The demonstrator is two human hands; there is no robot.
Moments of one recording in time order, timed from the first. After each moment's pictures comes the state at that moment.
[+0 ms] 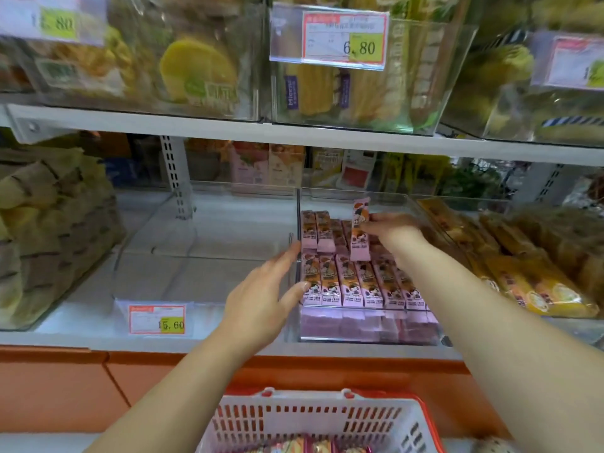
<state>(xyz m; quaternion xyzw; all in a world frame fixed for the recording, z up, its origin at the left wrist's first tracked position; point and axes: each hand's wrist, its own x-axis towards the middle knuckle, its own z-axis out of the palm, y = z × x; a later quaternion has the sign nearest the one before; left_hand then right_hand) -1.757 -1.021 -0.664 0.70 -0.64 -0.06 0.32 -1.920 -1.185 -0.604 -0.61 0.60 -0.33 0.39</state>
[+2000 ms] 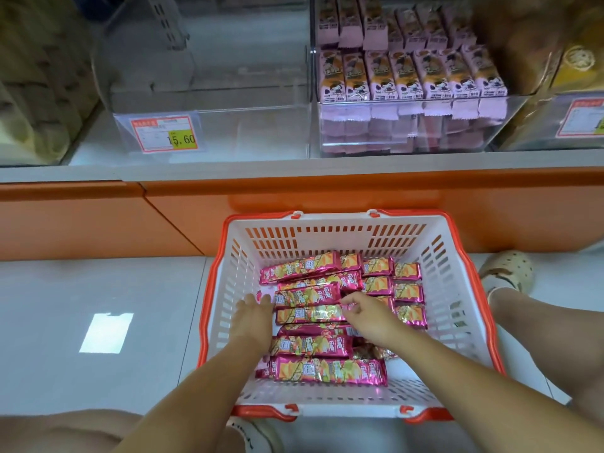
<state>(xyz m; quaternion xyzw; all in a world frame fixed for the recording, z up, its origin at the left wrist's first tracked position) -1.770 -0.847 -0.948 0.80 -0.51 -0.22 -0.21 -1.987 -0.936 -0.912 -0.67 0.53 0.07 0.52</state>
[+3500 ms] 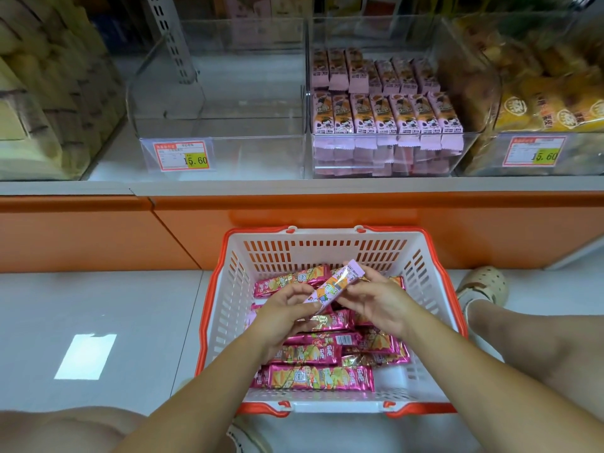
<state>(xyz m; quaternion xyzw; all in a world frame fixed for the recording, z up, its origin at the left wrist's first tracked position) -1.820 -0.858 -0.860 0.57 -0.17 -0.65 0.47 -1.998 -0.959 -0.849 -0.27 0.43 -0.23 0.83</state>
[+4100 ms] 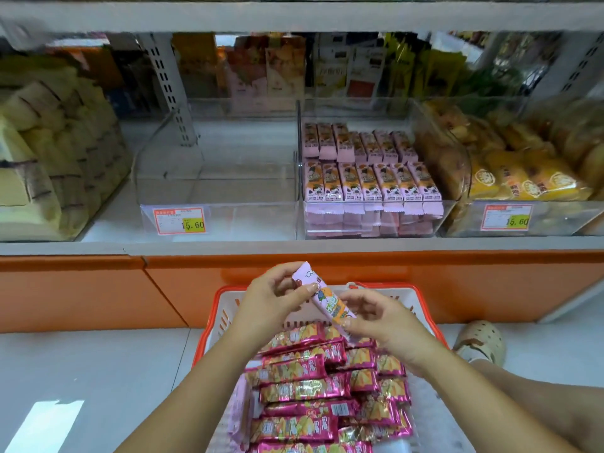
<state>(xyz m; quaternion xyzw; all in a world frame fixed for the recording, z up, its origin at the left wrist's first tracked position) -1.804 -0.911 -0.739 0.62 -0.42 -0.44 0.50 -2.001 -0.969 -0.756 -0.62 0.43 -0.21 0.63</state>
